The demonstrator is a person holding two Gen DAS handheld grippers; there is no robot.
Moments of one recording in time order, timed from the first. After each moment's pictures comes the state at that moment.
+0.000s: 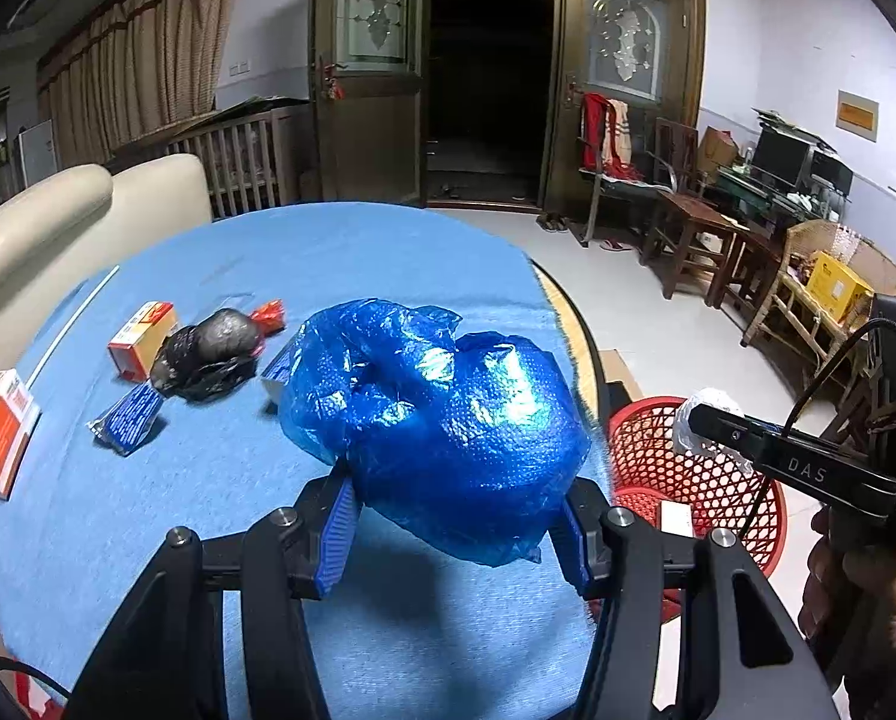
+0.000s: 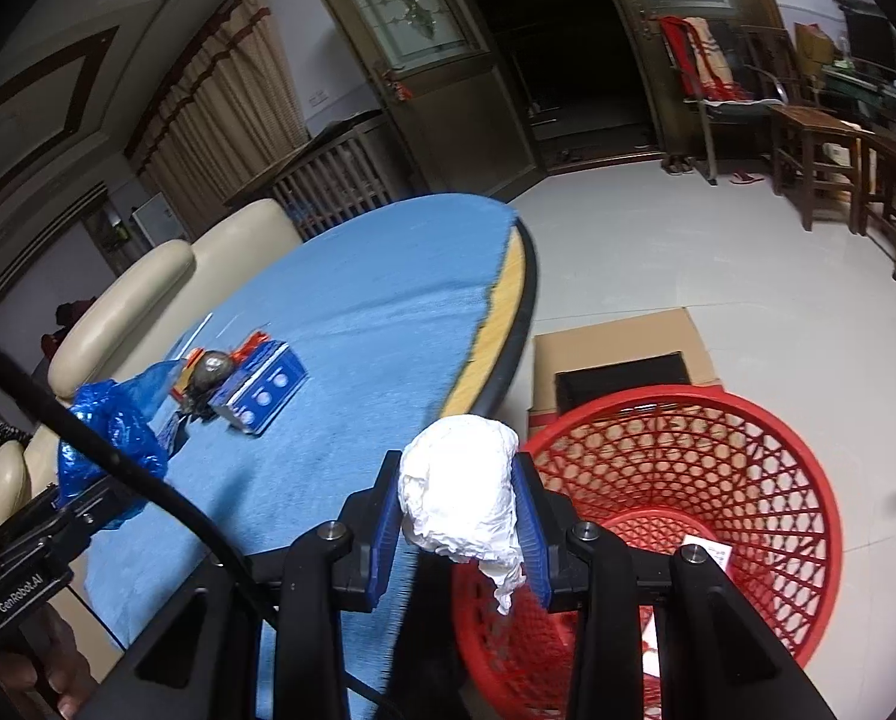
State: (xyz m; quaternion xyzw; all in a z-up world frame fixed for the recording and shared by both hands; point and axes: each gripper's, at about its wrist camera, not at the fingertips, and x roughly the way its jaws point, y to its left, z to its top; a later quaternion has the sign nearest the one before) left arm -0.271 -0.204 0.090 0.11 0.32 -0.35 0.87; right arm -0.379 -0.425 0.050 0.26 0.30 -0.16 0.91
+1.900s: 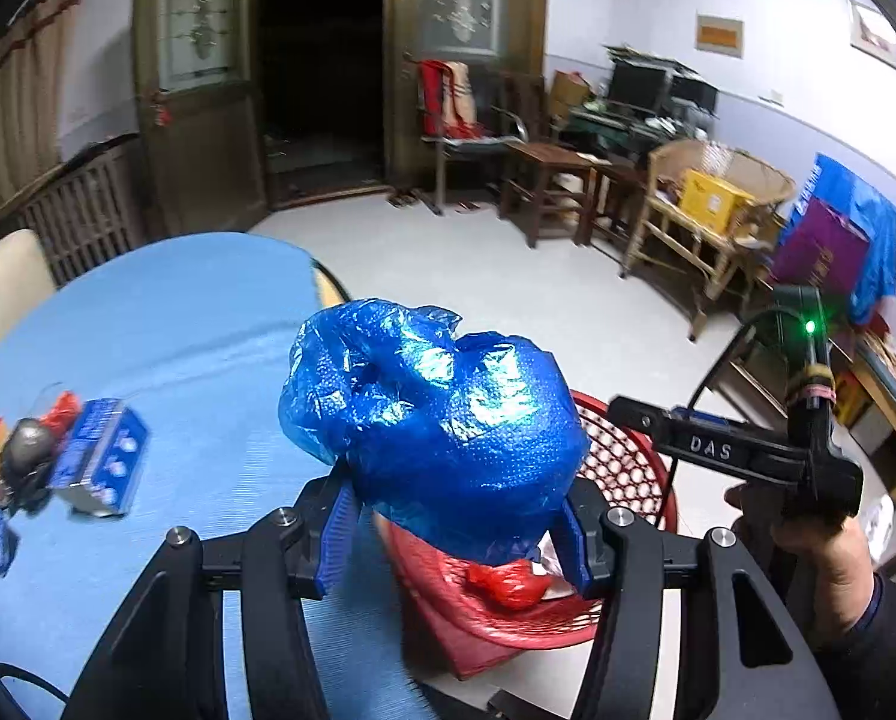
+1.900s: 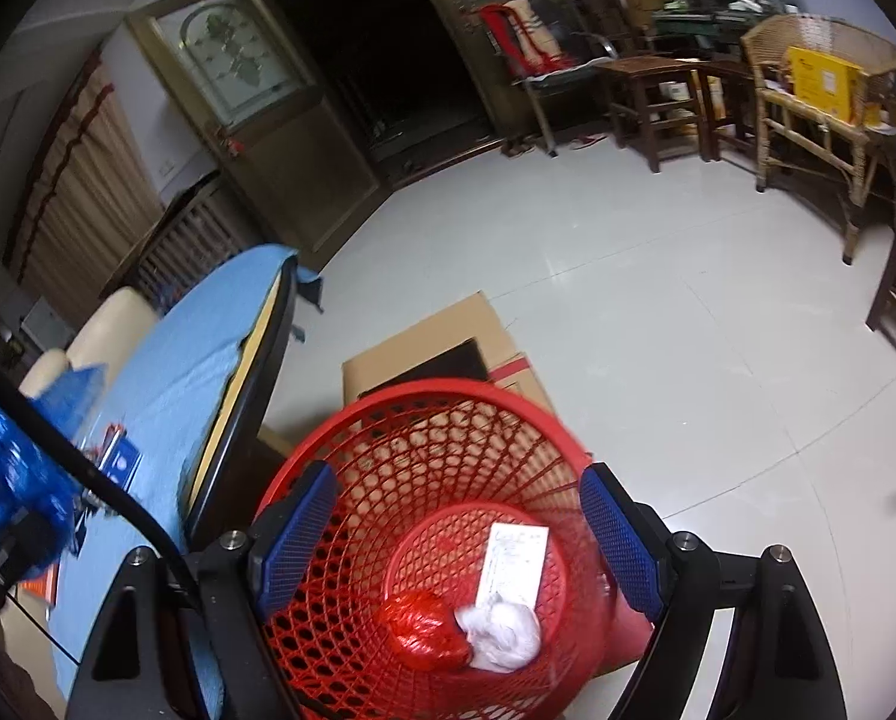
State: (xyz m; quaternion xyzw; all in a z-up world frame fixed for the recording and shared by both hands) left arm -0.331 -0.329 0.089 0.18 0.31 -0.50 0.78; right arm -0.472 -0.521 0.016 0.34 0.28 -0.31 0.84
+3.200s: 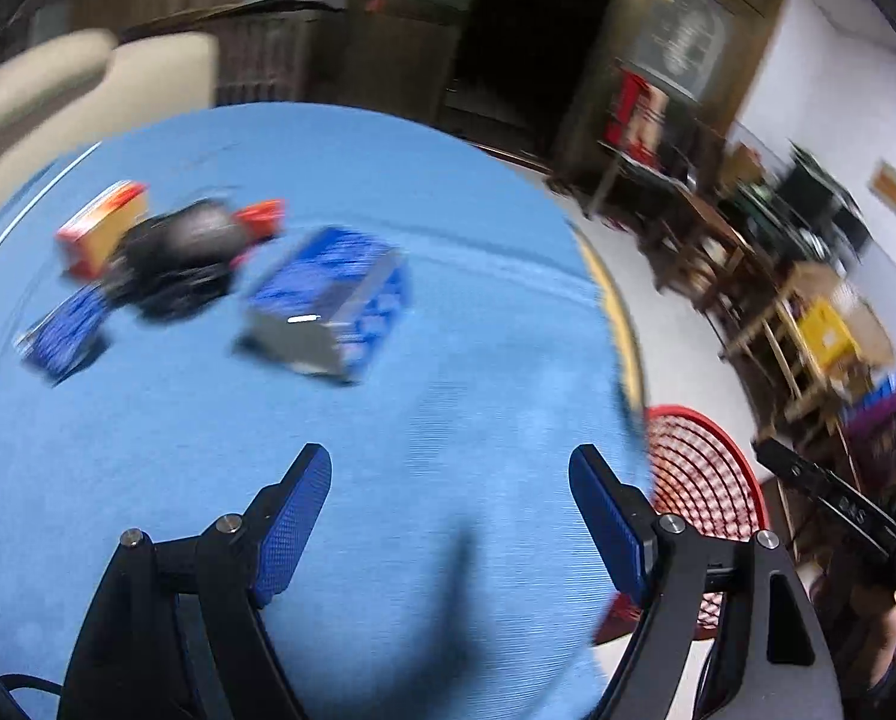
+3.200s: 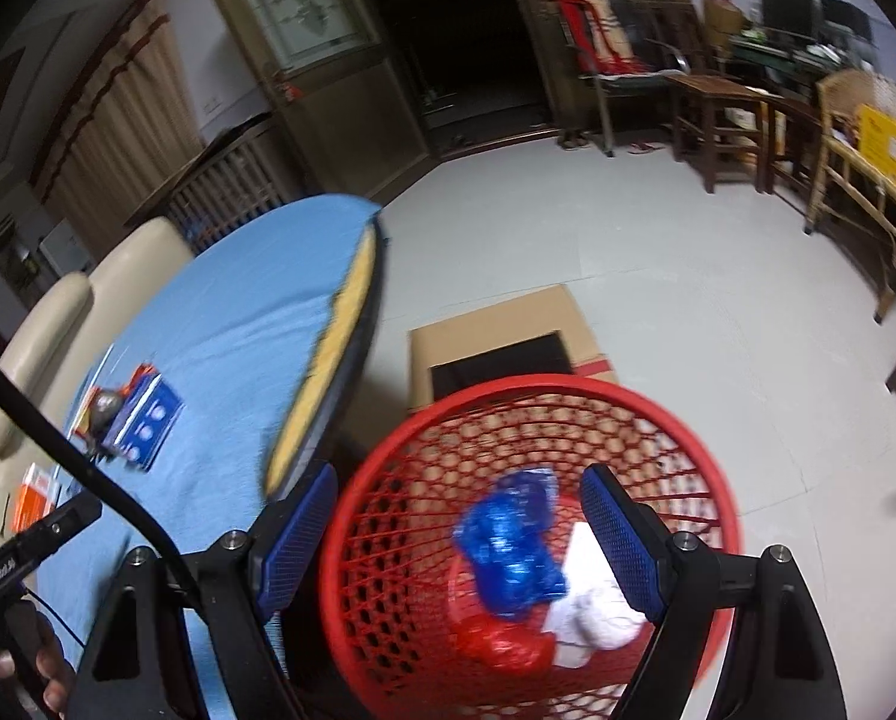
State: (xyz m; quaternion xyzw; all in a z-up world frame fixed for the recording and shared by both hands) left arm -0.199 -0.192 0.055 0.02 0.43 -0.34 0.83; right arm -0.392 -0.466 0.044 0.27 0.33 -0.26 0.86
